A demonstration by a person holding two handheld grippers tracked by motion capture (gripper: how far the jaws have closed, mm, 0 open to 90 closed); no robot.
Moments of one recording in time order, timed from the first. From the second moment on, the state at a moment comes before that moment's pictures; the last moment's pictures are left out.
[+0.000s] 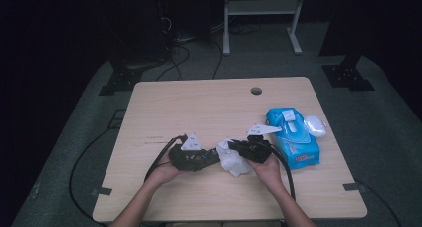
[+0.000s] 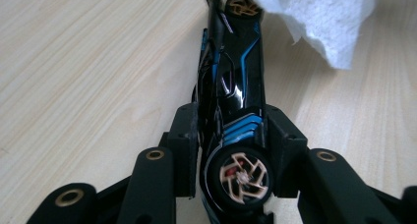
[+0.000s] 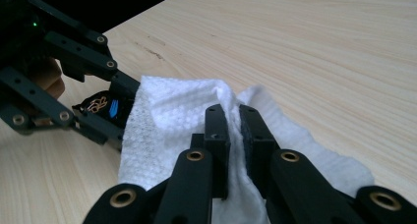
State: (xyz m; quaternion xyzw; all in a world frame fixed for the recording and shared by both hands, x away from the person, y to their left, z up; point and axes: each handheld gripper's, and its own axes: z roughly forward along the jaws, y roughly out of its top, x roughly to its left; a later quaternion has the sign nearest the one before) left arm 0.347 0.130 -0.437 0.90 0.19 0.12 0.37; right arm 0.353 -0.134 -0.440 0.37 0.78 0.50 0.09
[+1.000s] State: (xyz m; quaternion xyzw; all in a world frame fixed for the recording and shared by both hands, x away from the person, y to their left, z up) left arm 0.339 0.144 -0.446 0.91 0.16 0.11 0.37; right arm 0.341 -0.082 -0.432 0.30 0.82 0.47 0.13
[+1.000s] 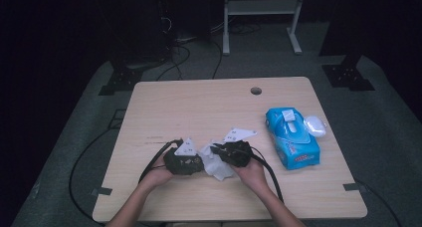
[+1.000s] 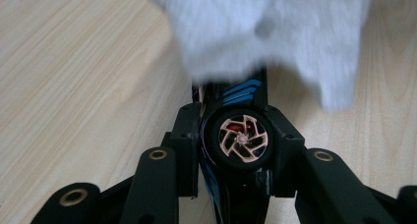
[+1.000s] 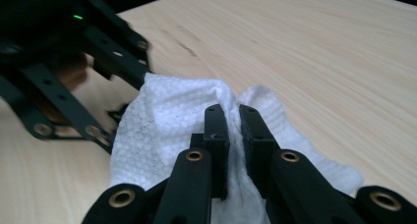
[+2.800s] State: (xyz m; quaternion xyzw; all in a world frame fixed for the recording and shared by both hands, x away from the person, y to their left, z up) left arm 0.355 0.121 -0.439 0.92 0.17 0.11 0.34; right arm 0.339 -0.118 -0.435 0.32 0.80 0.50 0.12
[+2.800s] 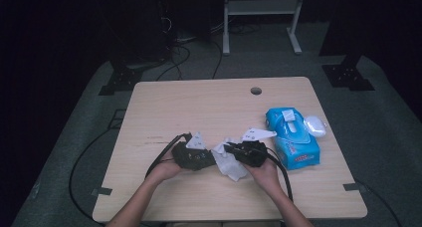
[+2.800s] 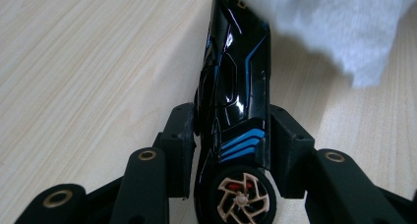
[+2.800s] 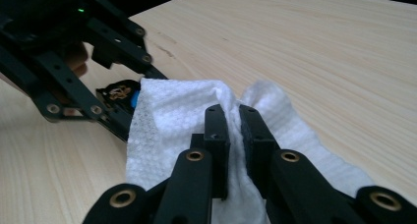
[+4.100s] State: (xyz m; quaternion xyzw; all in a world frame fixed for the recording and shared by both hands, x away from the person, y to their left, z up) left arm 0.374 0.069 -0.433 0.95 0.16 0.09 0.25; right arm 0.345 -0.168 -0.444 0.38 0.77 0.51 0.10
